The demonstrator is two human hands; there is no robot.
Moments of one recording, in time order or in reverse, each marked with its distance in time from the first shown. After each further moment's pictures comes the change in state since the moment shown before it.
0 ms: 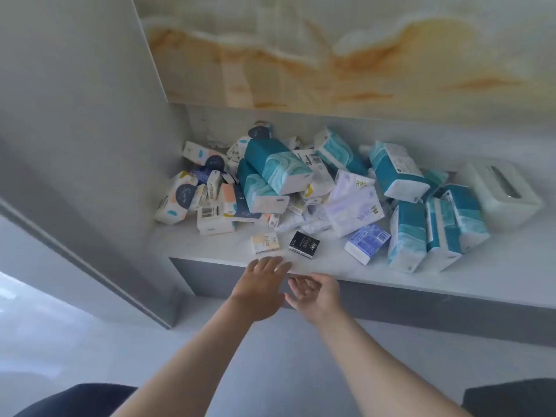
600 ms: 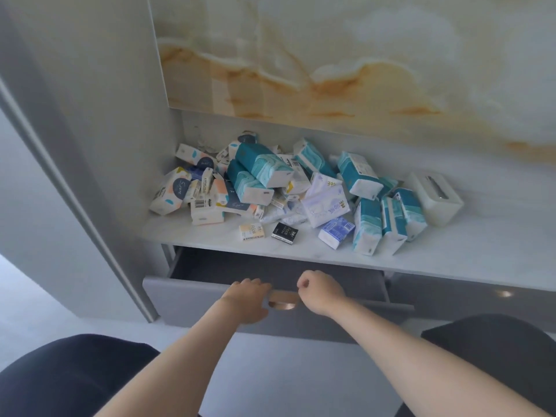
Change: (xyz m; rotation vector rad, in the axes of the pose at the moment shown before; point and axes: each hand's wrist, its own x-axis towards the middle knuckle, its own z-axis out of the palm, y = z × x) left_hand -0.061 0.022 0.018 -0.030 -0.229 -0.029; right_hand -0.094 -0.015 -0.038 -2.149 0.205 -0.554
